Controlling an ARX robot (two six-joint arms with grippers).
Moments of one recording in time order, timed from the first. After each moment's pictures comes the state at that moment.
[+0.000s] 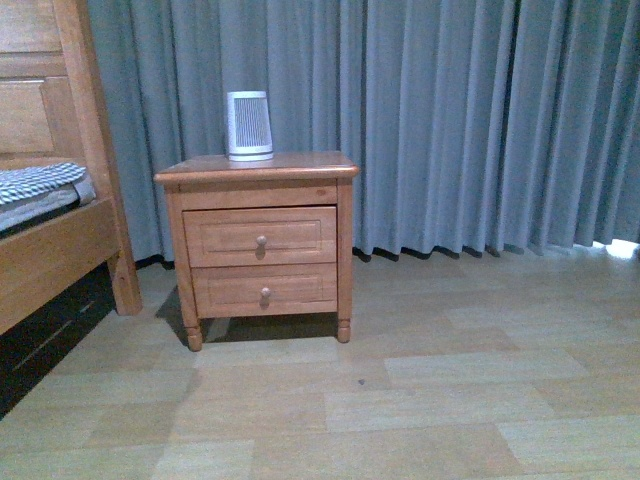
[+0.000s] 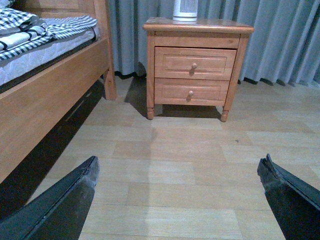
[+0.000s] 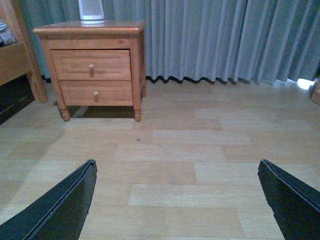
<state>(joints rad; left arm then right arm) 0.00 0.00 0.01 0.00 0.00 -0.01 0.00 0.00 0.01 0.00 0.00 0.00</state>
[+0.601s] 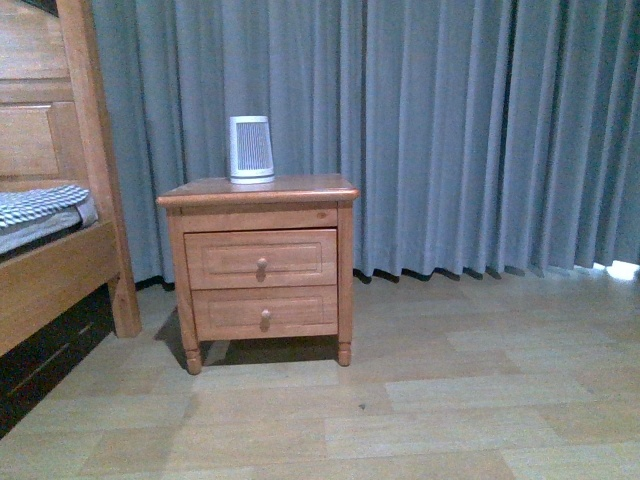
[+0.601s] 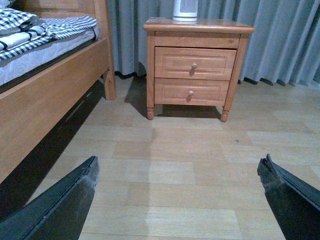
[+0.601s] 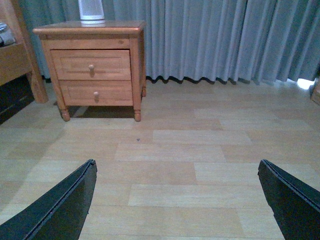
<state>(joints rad) 0.00 0.00 0.01 0.00 0.00 -0.01 0.00 0.00 0.01 0.00 0.00 0.00</state>
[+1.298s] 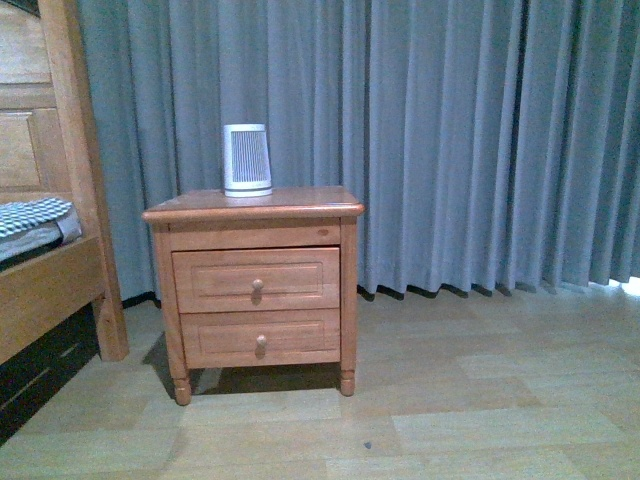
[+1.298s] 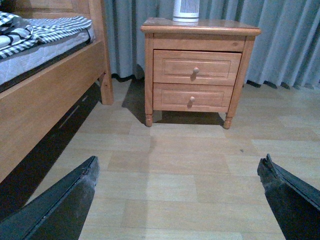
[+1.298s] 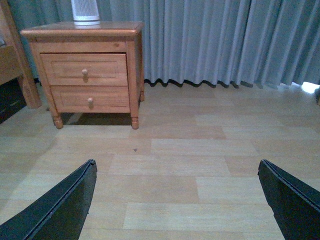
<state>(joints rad) 0.00 0.00 0.01 0.00 0.00 -0.01 0.00 0.00 0.01 0.00 0.00 0.00</state>
